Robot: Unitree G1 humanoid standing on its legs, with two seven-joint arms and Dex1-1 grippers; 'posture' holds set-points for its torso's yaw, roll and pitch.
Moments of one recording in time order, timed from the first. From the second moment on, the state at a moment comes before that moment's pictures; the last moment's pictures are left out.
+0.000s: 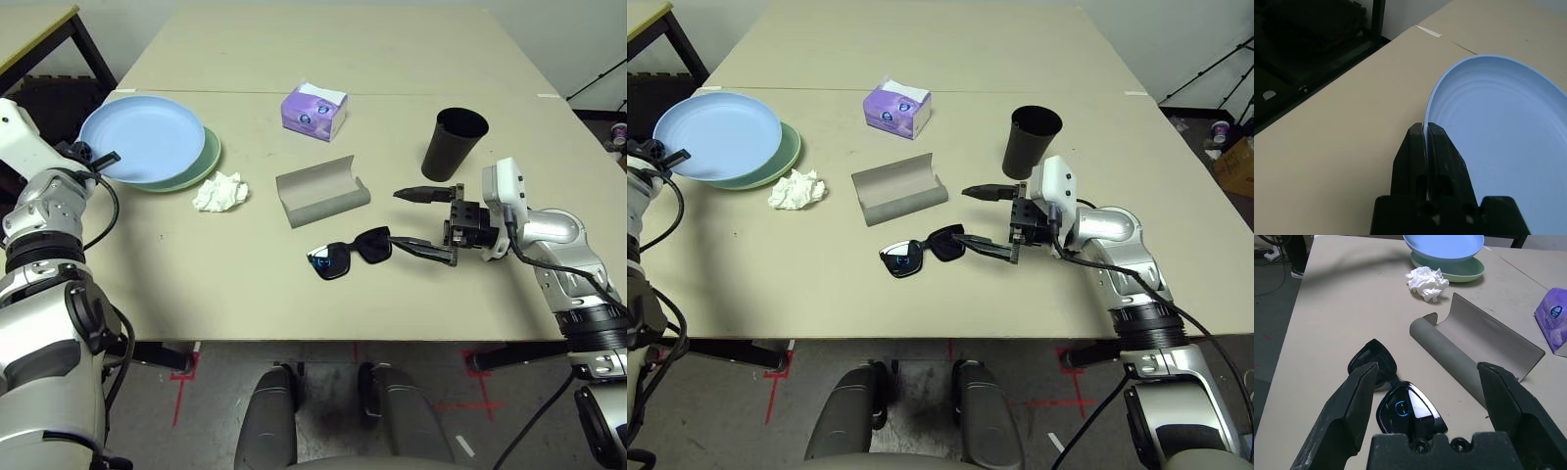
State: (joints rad) left arm -0.98 0.75 0.47 1.09 -0.31 0.22 -0.14; right arm -0.47 -0.55 0.03 0.16 0.35 -0.01 1.23
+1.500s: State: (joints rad) left arm -0.65 0.84 0.09 0.49 -0.26 0.50 -1.01; right arm -0.46 -0.54 0.04 0.14 0.35 0.00 1.22
